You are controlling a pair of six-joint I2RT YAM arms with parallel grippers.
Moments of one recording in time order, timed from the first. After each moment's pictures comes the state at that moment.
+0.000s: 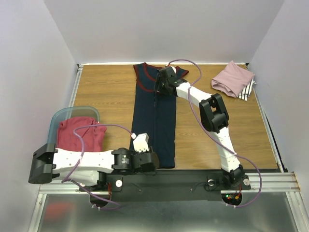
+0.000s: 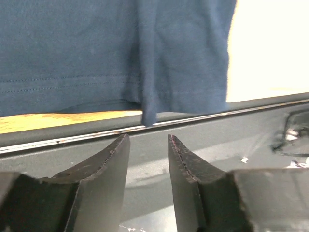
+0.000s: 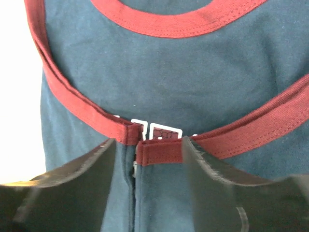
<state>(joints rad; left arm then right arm) -1.46 1.10 0.65 -0.65 -0.45 -1.47 0.53 2.40 1.98 -0.30 0.11 0.64</state>
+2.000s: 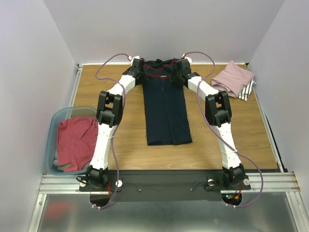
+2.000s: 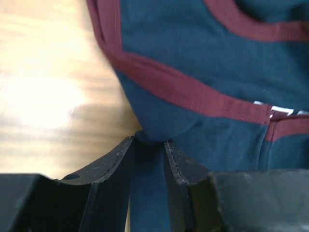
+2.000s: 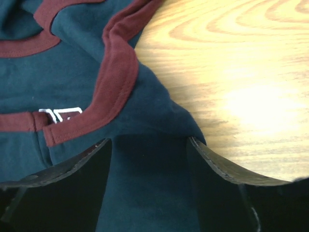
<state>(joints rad) -0.32 2.50 2.12 -0.35 -0.12 -0.53 0.35 2.54 2.18 -0.31 0.22 0.46</state>
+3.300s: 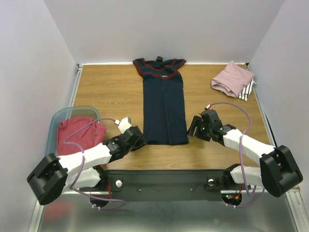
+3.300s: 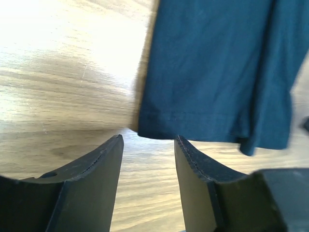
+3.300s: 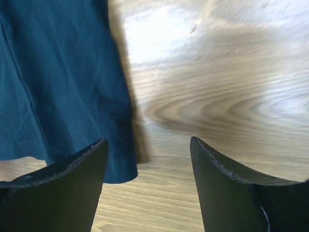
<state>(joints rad) -0.85 1.11 0.43 -0.16 -0.33 -1.13 0.46 1.21 0.57 -0.27 0.03 0.72</state>
